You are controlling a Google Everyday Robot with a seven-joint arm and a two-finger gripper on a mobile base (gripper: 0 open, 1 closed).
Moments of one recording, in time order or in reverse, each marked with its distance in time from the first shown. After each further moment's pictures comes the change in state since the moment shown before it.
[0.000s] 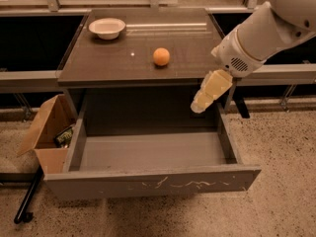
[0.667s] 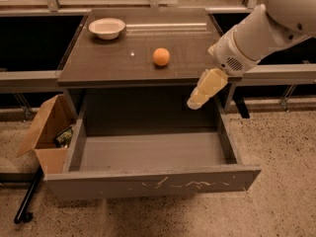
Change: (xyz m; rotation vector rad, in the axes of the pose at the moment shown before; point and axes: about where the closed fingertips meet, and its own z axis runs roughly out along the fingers) arm -0.004 -0.012 0.011 0.012 -0.033 -0.003
